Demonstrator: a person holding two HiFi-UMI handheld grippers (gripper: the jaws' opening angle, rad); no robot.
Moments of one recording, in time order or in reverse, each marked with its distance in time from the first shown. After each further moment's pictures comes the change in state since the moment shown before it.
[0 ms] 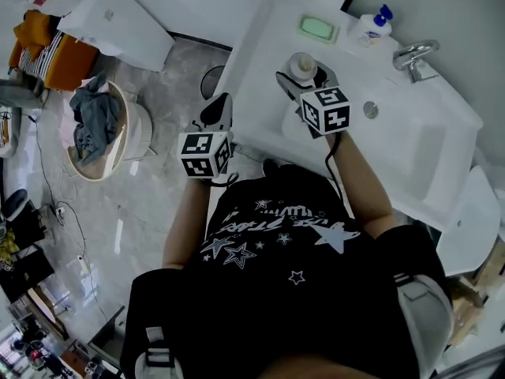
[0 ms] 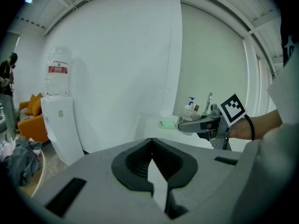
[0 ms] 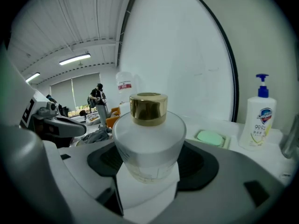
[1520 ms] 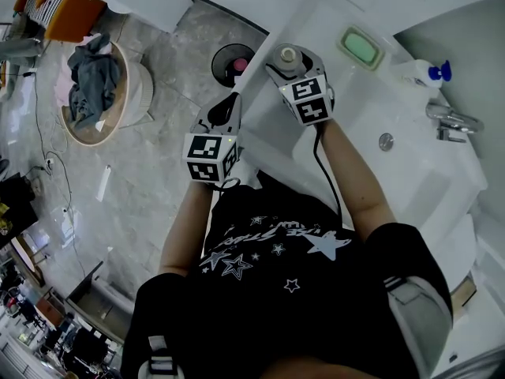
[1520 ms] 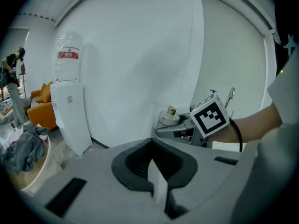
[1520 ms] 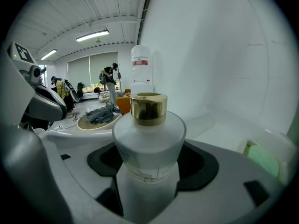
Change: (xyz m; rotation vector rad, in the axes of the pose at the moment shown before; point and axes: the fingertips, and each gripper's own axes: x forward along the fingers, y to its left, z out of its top) left arm 0.057 0.056 -0.027 -0.112 0.108 0.107; right arm 0.167 0.017 -0.030 -0.239 0.183 0.139
